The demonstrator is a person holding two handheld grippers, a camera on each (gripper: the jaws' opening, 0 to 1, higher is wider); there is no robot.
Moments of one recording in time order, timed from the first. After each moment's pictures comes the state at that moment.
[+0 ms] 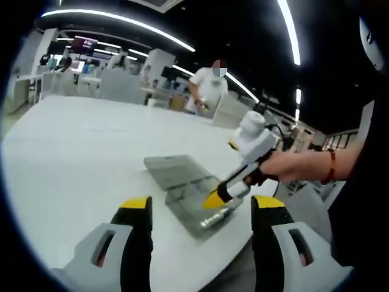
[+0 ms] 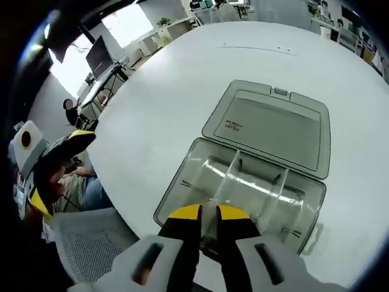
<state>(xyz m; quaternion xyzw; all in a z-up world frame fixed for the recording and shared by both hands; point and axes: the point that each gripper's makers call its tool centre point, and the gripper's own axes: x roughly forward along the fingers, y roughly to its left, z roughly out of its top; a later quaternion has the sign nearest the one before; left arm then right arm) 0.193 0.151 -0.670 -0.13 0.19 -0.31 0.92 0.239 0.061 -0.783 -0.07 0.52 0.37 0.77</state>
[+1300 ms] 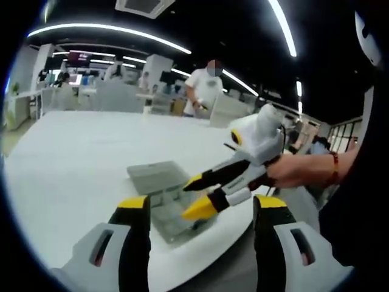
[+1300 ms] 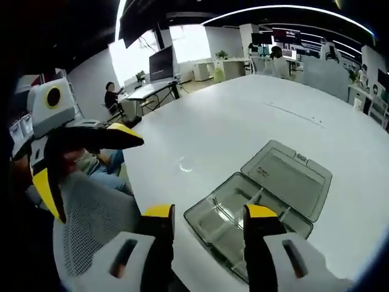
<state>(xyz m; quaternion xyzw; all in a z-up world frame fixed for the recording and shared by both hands) 0.170 0.087 -0.641 -0.09 0.18 -0.30 0.93 0.222 0.064 -0.718 -0.11 0.33 0.51 0.79</state>
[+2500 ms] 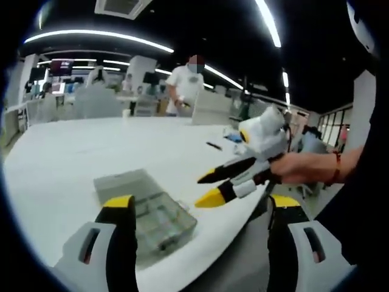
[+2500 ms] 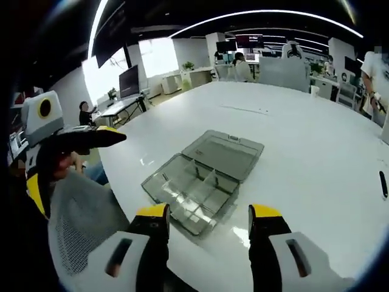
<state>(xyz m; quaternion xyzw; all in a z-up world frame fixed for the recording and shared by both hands) 0.182 0.005 -0.633 -0.06 0.17 -0.35 0.92 0.245 -0.068 -0.715 -0.07 0.34 0.39 0.85</state>
